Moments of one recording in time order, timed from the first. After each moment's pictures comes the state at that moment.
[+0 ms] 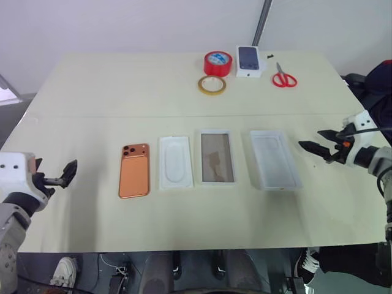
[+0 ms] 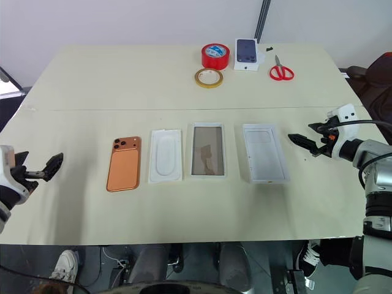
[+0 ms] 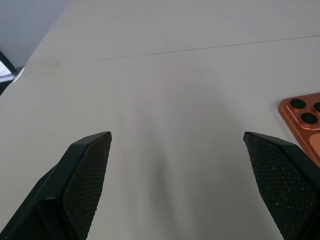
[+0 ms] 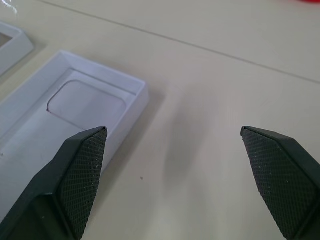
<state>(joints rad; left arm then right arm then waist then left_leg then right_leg) 0.19 0.59 0.67 -0.52 -0.52 0.73 -0.31 -0.52 -0.88 -0.23 0.54 0.32 0.37 0.99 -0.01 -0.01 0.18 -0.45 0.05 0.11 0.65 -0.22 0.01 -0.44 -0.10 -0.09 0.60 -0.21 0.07</state>
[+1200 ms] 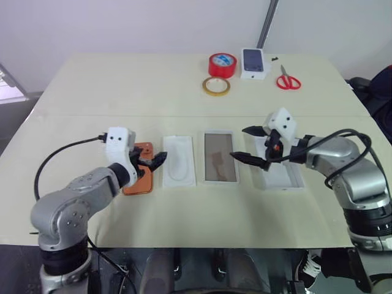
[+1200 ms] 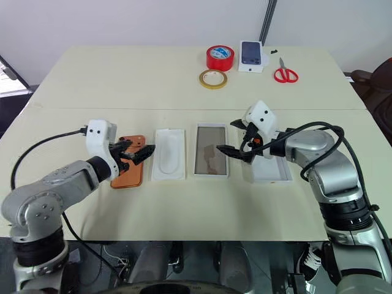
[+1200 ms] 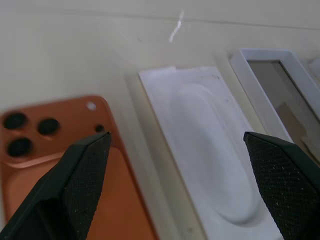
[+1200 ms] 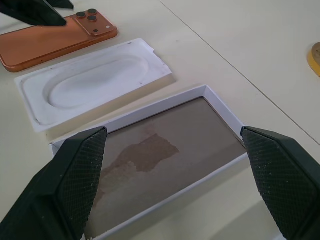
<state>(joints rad) -0.34 0.27 0.31 -0.59 -0.81 1.40 0.03 -0.47 -0.73 0.03 -0.27 0.38 0.70 0.89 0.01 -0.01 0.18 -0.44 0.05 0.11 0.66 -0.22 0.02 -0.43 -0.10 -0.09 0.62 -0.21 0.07</state>
